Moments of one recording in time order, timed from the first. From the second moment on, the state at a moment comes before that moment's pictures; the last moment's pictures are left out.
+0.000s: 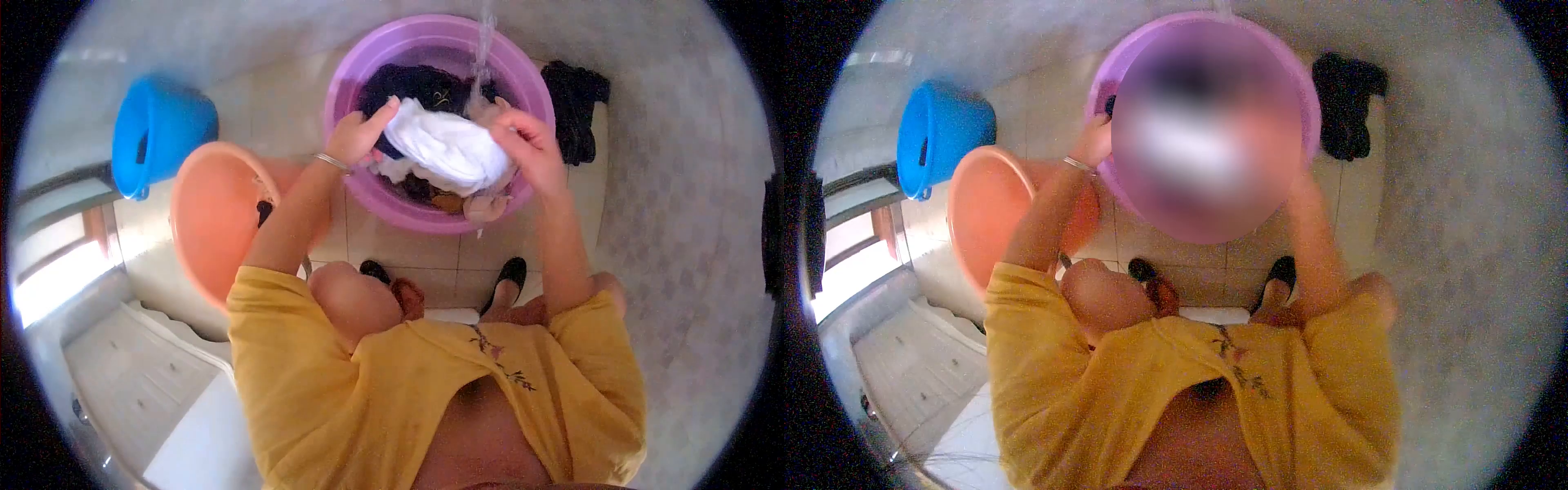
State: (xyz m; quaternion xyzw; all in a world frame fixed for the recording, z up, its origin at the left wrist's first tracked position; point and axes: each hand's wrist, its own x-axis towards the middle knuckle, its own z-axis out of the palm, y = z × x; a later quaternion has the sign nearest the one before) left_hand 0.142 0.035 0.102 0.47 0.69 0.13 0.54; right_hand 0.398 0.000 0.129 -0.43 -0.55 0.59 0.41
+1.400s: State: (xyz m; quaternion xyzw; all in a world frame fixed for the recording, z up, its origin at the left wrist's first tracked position) left_hand -0.177 -0.095 -0.038 0.32 0.78 0.22 0.49; right_hand 0.316 -0.019 0.007 -0.42 -0.89 0.15 -0.07
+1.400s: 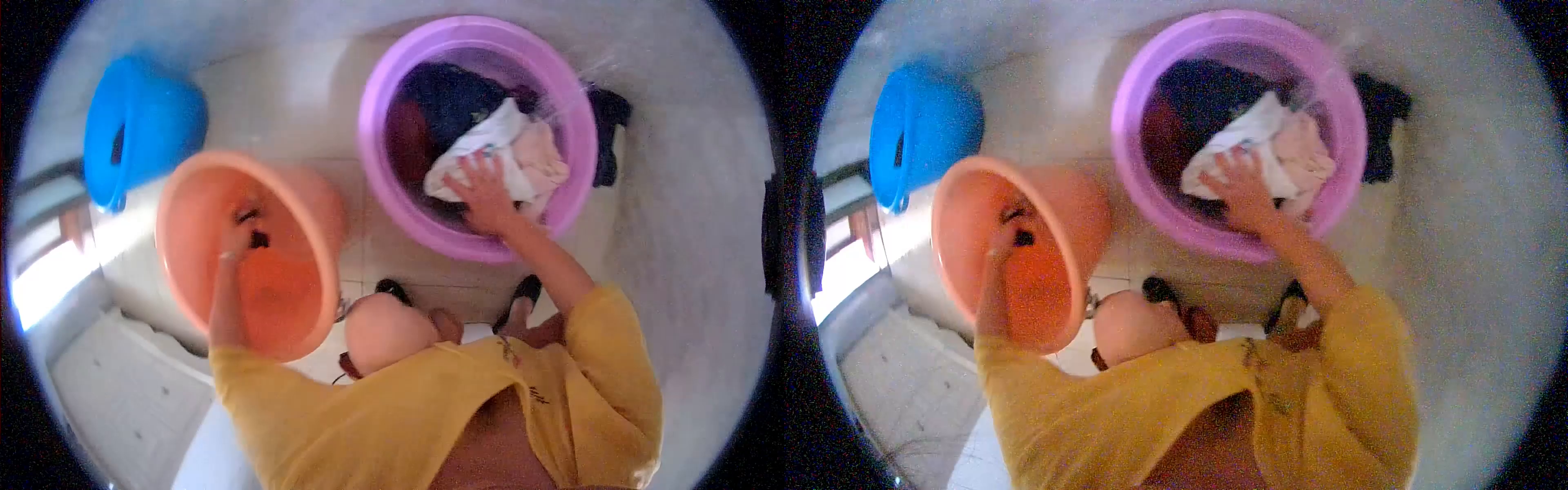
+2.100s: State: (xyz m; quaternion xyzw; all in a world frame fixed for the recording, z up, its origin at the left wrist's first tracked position) left_hand 0.229 0.046 0.122 0.87 0.44 -0.15 0.17; right_hand 0.468 0.092 0.161 -0.62 -0.69 0.26 0.27
